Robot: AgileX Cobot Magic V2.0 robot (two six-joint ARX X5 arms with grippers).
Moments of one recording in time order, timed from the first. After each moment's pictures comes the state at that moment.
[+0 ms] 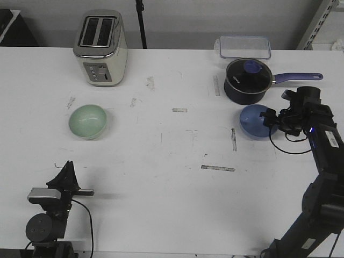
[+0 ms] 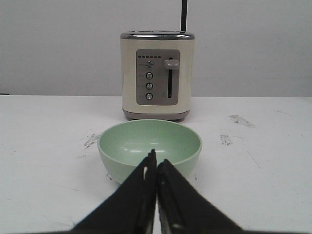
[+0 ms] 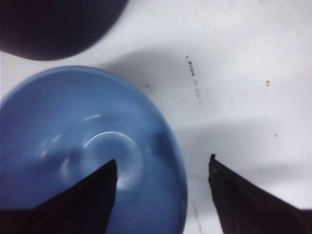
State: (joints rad) left arm -0.02 0.01 0.03 0.19 -0.02 -0.01; right arm -0.23 1.86 1.51 -0.79 -0.27 0.14
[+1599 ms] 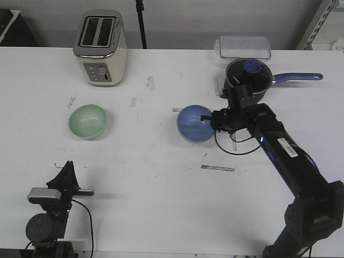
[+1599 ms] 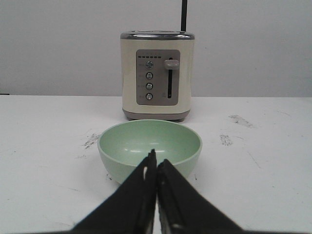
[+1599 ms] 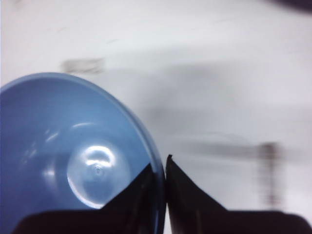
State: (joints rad) left arm -0.02 0.01 0.03 0.19 -0.02 -0.01; right arm 0.29 1.77 1.50 -0.76 -0.29 0.39
